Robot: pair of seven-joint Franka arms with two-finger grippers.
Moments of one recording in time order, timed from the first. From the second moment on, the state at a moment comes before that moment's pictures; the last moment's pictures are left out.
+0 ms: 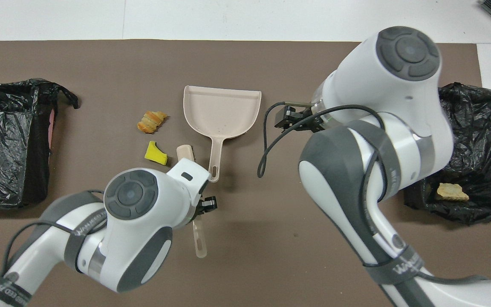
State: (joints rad) left arm -0.60 -0.03 0.02 -2.09 -0.14 2.02 -0.65; right arm 0.35 0.29 0.07 -1.47 0.08 1.79 0.58
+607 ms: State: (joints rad) left arm -0.35 0.09 0.02 -1.94 -0.06 1.96 -0.32; right arm 0.50 0.32 0.07 -1.54 0.09 1.90 0.84
